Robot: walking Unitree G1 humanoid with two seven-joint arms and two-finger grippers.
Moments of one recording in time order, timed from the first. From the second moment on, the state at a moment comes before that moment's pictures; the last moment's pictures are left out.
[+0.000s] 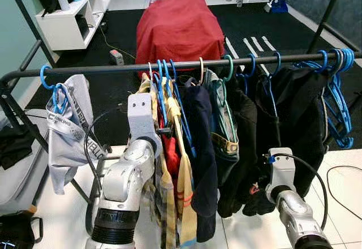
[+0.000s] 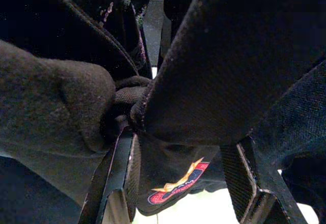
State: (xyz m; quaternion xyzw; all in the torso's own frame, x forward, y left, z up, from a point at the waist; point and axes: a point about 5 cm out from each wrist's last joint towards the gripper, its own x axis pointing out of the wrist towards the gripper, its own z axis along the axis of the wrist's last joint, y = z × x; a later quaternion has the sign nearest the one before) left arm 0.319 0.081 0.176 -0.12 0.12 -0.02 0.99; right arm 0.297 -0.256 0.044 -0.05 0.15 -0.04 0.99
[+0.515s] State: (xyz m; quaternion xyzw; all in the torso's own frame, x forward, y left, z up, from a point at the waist) left arm 0.323 0.089 0.174 -0.15 0.12 -0.01 0.98; right arm 0.294 -0.258 0.043 -0.05 0.15 -0.04 0.99
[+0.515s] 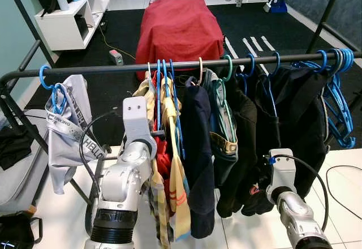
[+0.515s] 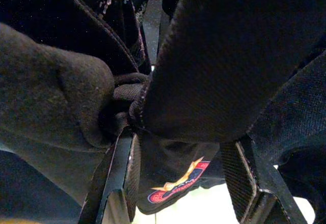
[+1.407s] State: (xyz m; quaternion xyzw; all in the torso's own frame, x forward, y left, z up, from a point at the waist) left arm 0.321 0.090 0.164 -0.08 0.13 -0.01 0.99; right arm 0.292 -0.259 0.043 -0.06 0.15 -0.04 0.99
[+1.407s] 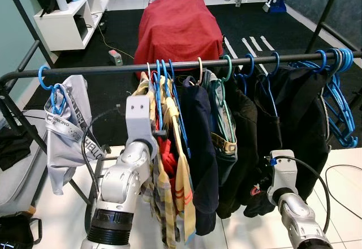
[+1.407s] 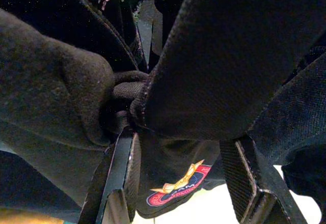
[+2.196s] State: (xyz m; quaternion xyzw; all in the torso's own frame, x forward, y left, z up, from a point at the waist) left arm 0.325 0.101 0.207 -0.20 0.01 -0.04 0.98; right arm 0.292 -0.259 0.042 -0.05 0.15 -0.04 0.99
